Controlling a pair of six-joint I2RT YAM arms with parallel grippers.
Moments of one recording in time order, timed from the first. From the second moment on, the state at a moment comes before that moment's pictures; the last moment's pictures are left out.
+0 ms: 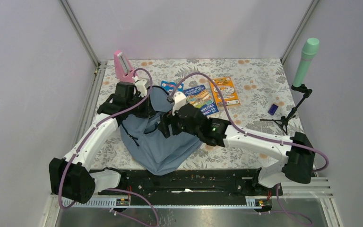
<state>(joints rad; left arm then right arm) -0.28 1.21 1.01 -0.58 0.36 -0.19 1.13 1.48 1.16 -0.13 0.18 0.44</state>
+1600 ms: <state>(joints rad) -0.43 1.25 0.97 -0.68 0.06 -0.08 0.73 1.78 1.11 0.01 -0.43 0.50</state>
